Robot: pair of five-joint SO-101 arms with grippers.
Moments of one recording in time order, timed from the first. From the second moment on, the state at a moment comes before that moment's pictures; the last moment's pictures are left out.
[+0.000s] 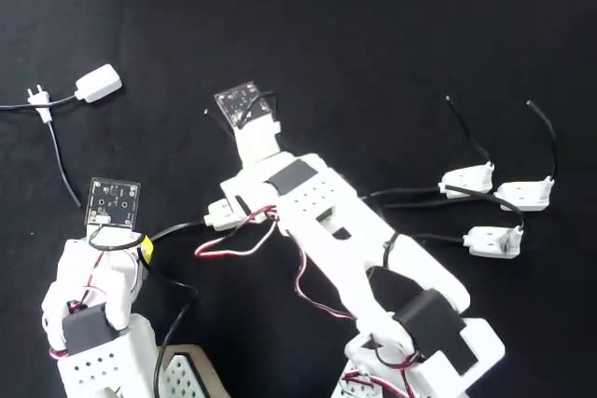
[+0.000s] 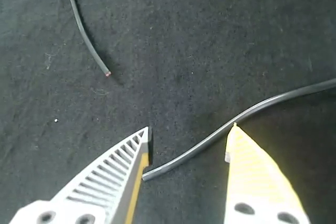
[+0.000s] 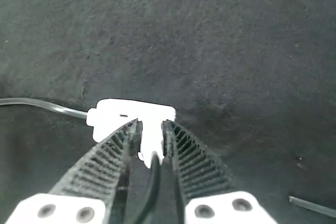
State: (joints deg) left arm -25.4 -104.2 90.9 69.7 -27.9; right arm -36.1 -8.1 36.5 45.9 -9.8
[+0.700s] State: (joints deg) left arm -25.4 -104.2 91.1 69.7 -27.9; right arm -35.9 -7.9 36.5 45.9 -15.6
